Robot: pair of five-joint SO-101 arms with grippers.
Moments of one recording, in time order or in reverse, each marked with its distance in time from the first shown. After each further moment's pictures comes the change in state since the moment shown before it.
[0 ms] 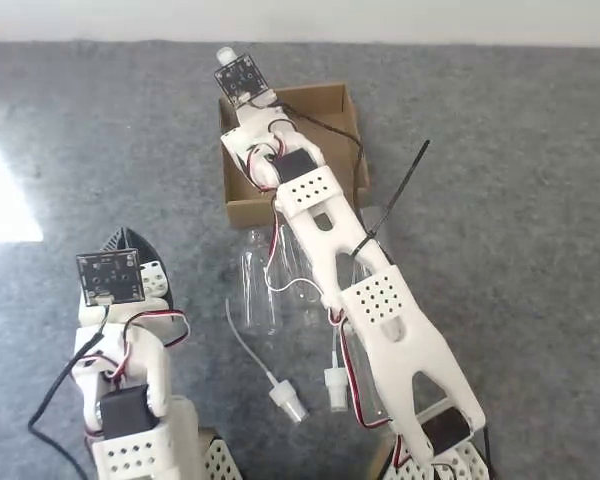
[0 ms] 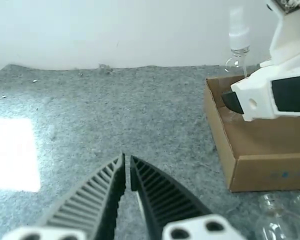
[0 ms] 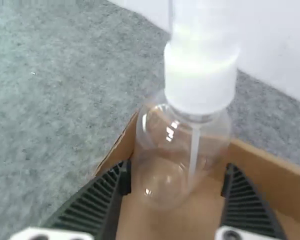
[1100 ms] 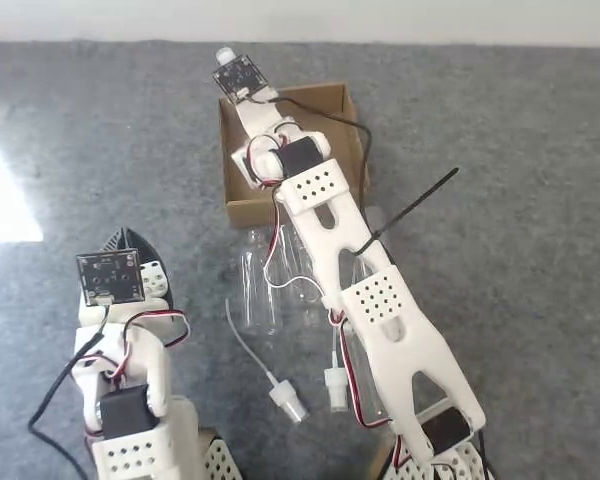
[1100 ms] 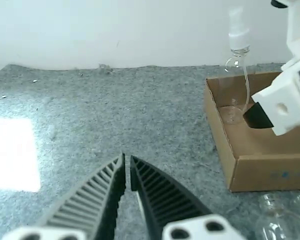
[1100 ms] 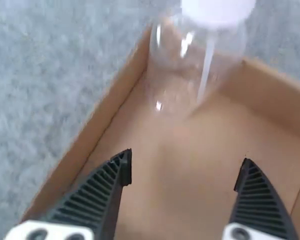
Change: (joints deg) left arm 0.0 0.0 0.0 0.0 0.0; right arm 0.0 0.4 -14.3 32.4 0.1
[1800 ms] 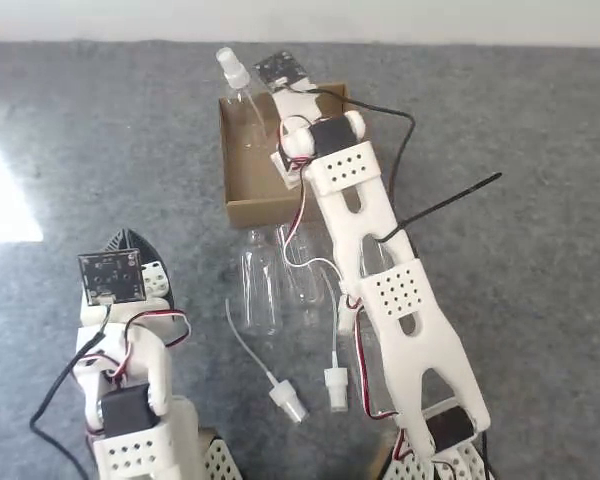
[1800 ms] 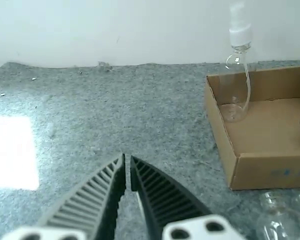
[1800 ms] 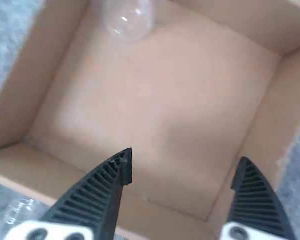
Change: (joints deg) left arm 0.0 0.0 1.2 -0.7 0.0; right arm 6.1 -5.7 0.0 18.4 0.1
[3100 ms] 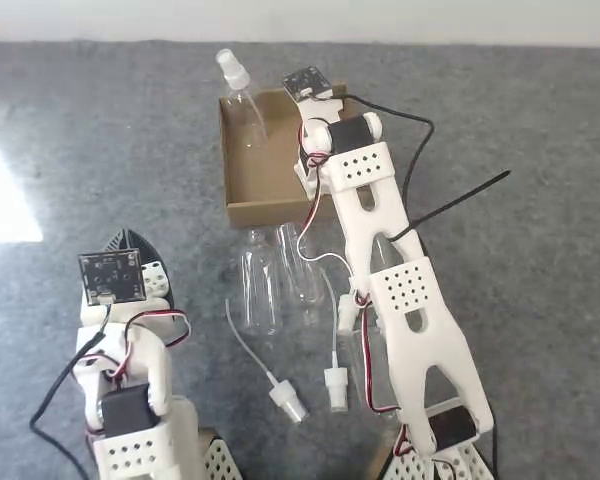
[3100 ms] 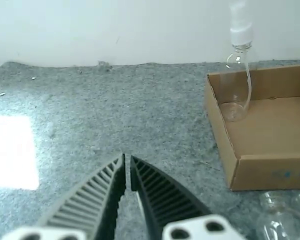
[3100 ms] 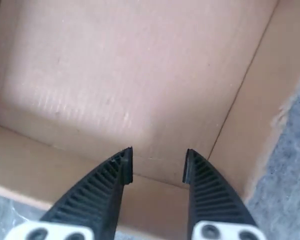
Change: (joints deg) left arm 0.0 0.0 0.0 -0.1 0.0; right arm 3.4 3.7 -0.4 6.1 -1.1
